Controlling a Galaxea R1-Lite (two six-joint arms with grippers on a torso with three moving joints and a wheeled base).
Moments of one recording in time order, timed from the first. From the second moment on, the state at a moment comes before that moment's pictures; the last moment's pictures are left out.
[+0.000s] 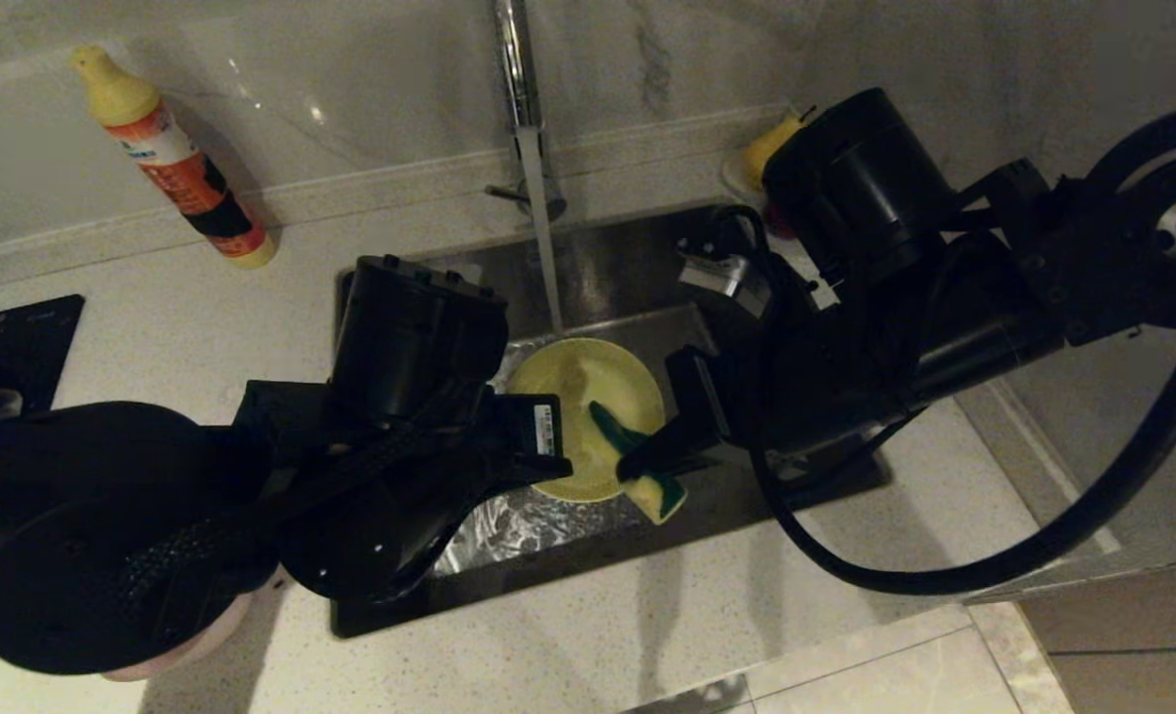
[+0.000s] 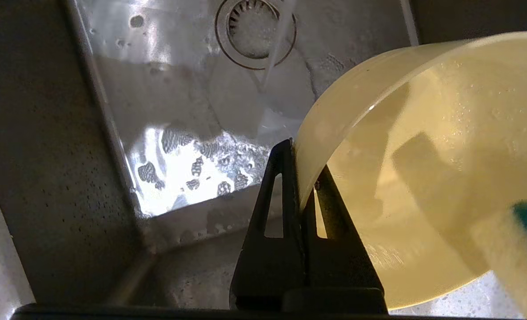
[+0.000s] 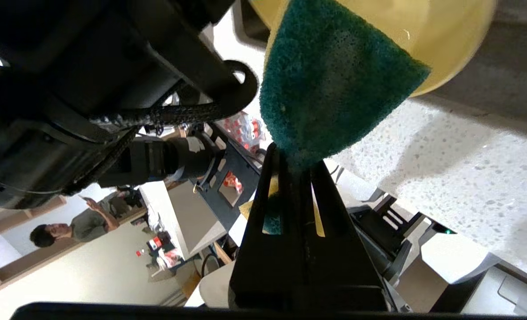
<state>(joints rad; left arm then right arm) -0.81 1.66 -1.07 -0.17 0.58 -0.36 0.77 1.84 -1.79 0.66 0.41 0.54</state>
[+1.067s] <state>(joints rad) -0.87 1.60 -0.98 -0.17 0.57 -0.36 0.77 1.95 -1.87 0.65 0.42 0.54</state>
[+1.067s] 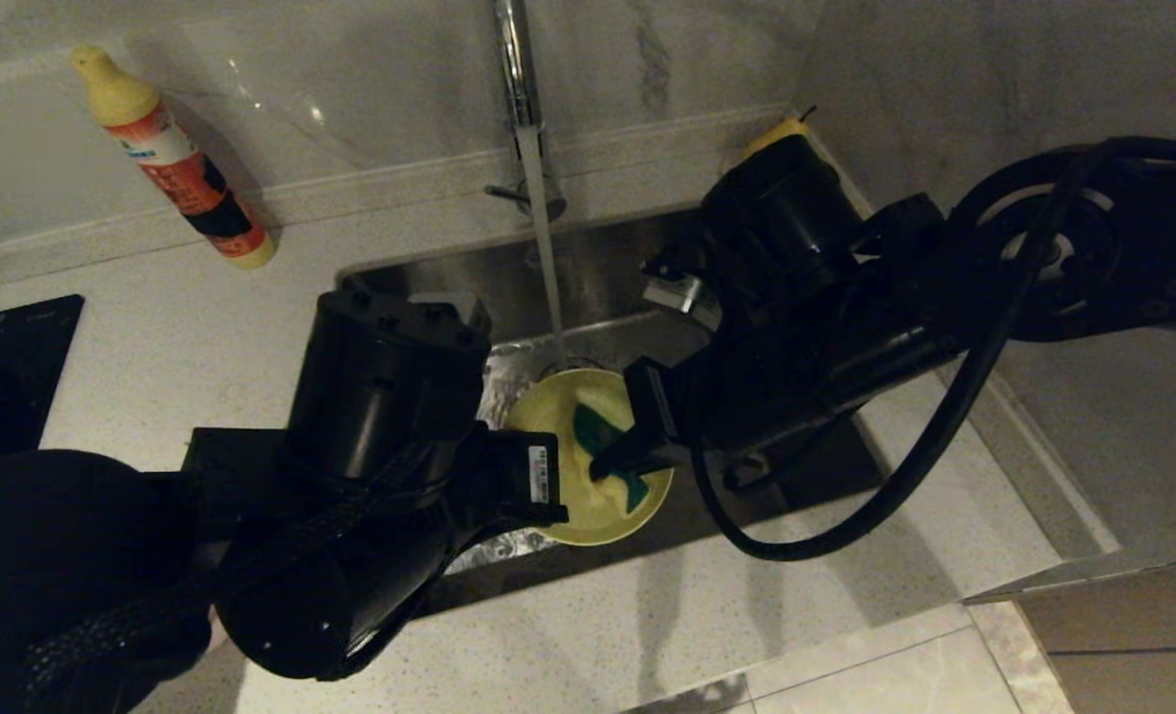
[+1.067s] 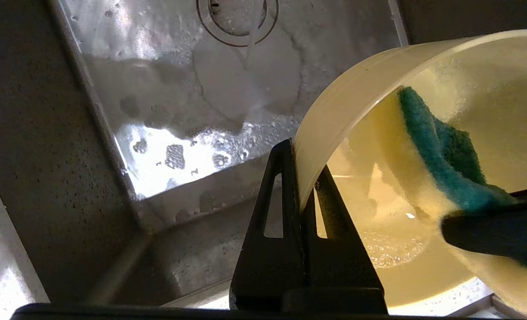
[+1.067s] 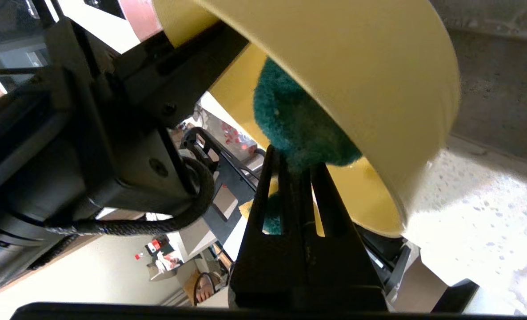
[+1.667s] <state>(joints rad) -0.87 1.60 -0.96 -0.17 0.57 -0.37 0.79 1.94 -1.90 0.66 0.41 0.54</state>
